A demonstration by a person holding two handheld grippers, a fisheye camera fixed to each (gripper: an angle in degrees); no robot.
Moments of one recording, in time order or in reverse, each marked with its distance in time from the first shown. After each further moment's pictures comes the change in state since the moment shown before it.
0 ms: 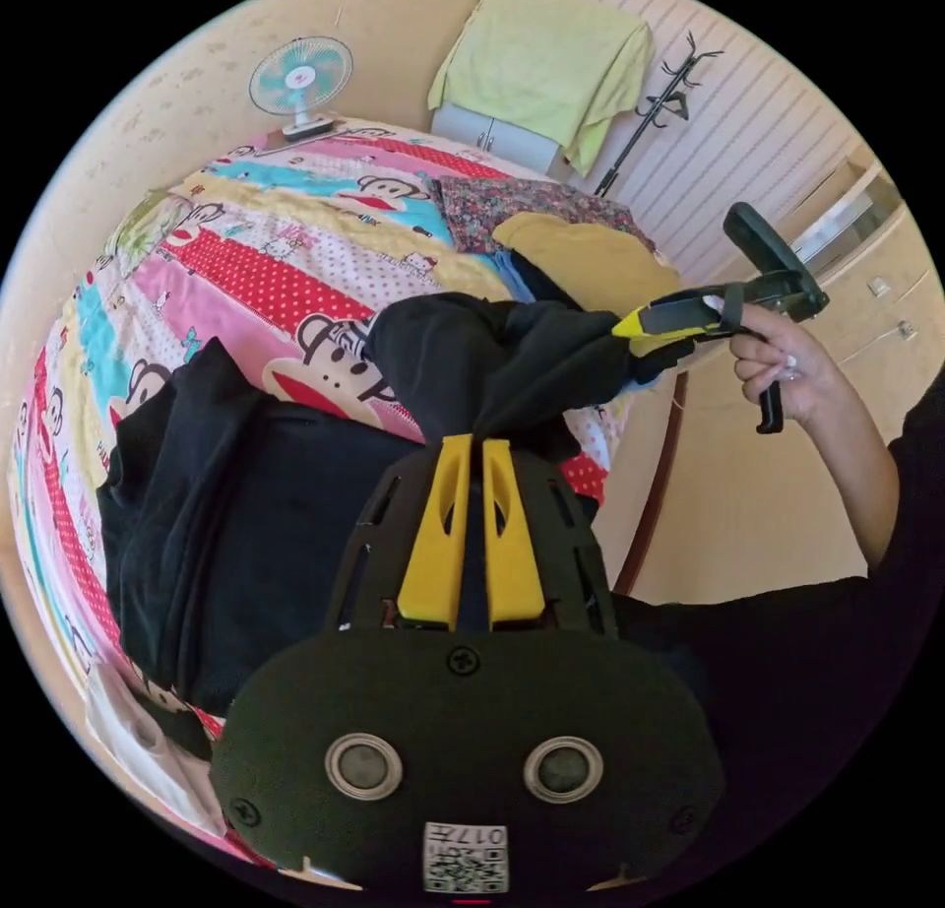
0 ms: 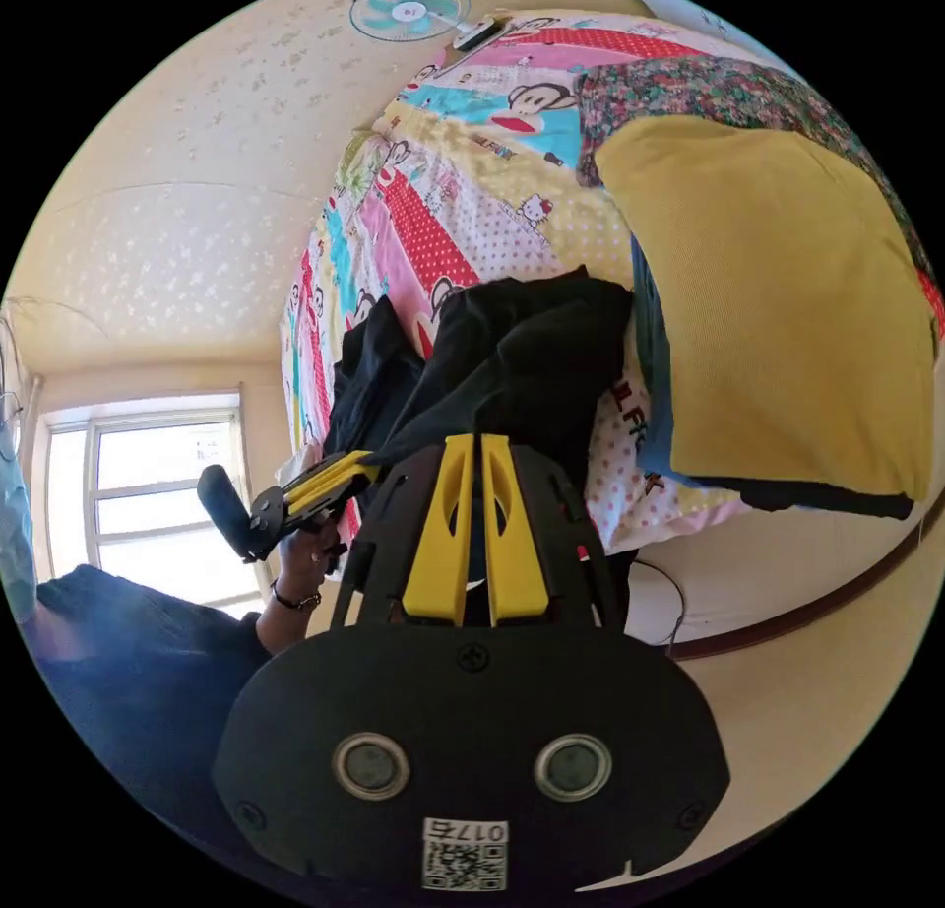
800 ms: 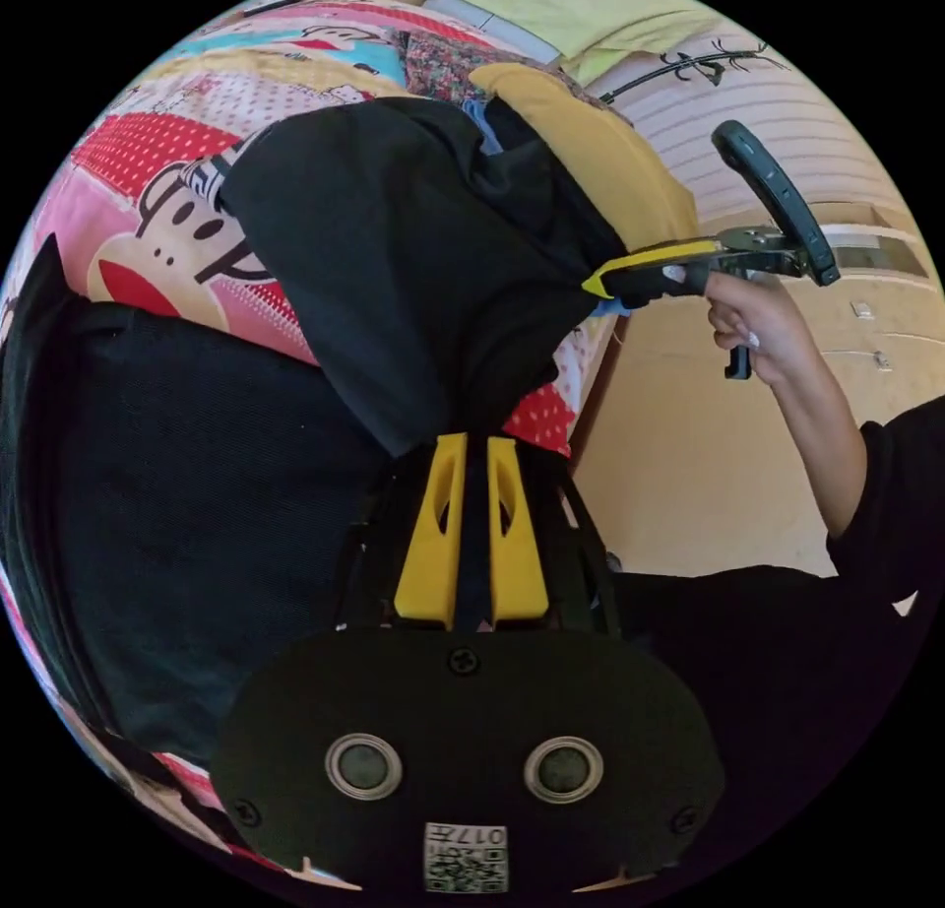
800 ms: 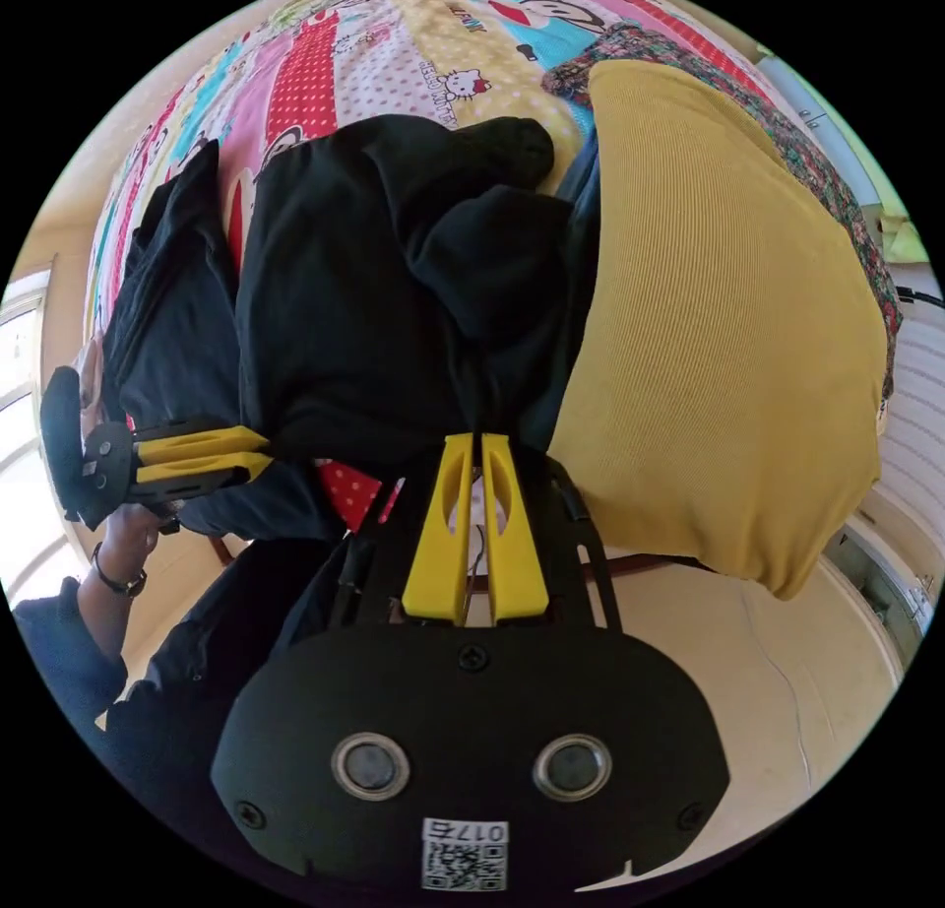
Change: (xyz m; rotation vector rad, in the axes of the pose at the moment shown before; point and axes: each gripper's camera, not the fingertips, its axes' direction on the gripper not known) left arm -0.015 -0.011 0.083 -0.218 0.319 -0.012; right arm -0.036 -0.011 0.202 -0.249 0.646 -0.159
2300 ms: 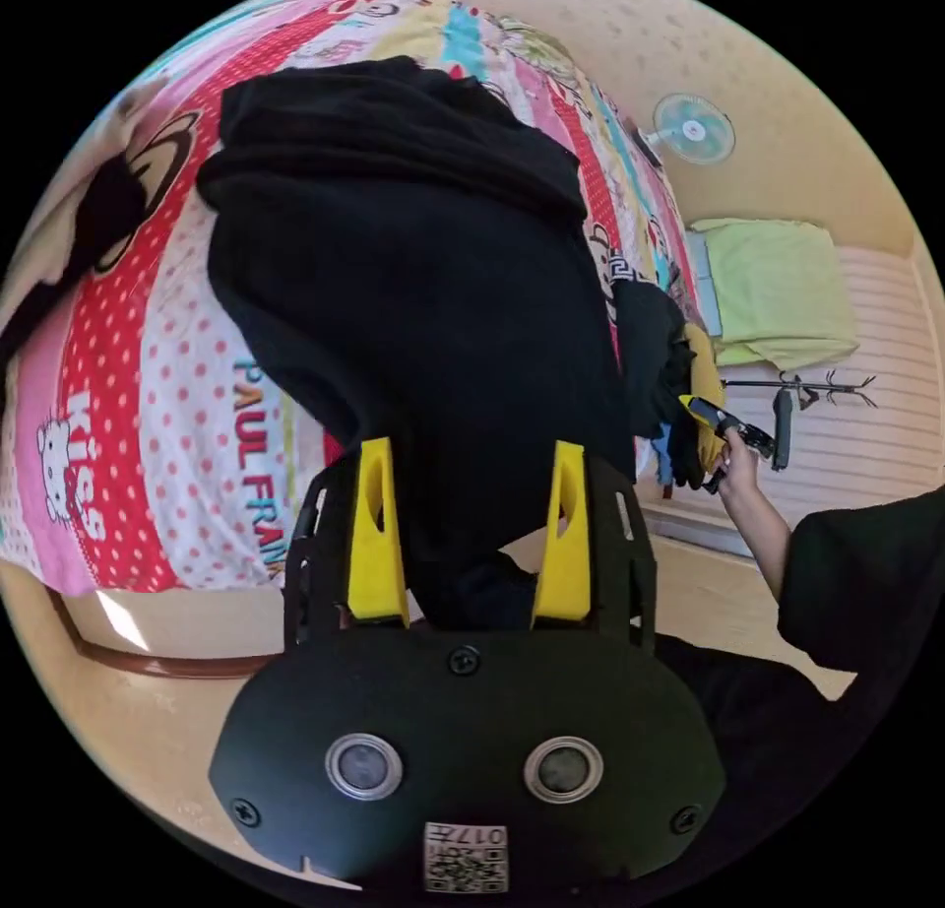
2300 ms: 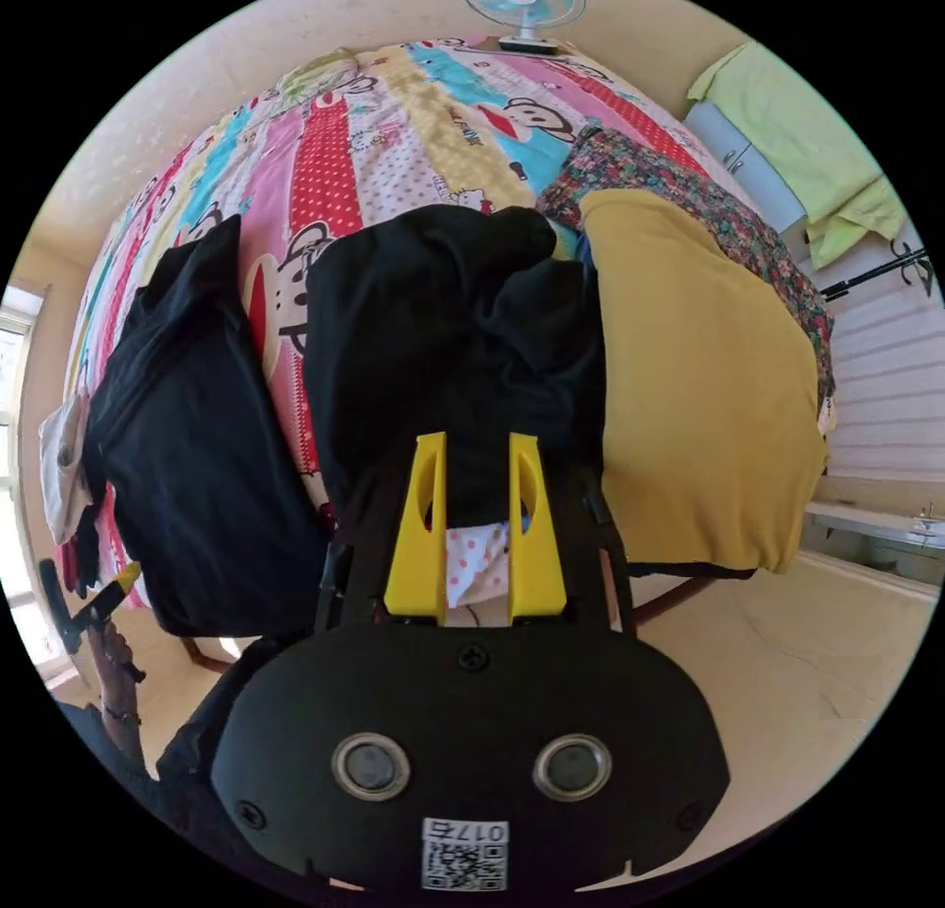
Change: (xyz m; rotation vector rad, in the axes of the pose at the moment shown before) left arm -0.169 0.380 -0.155 0.353 0.001 -0.784; right arm -0.129 -0.043 0.040 0.281 0.191 0.106
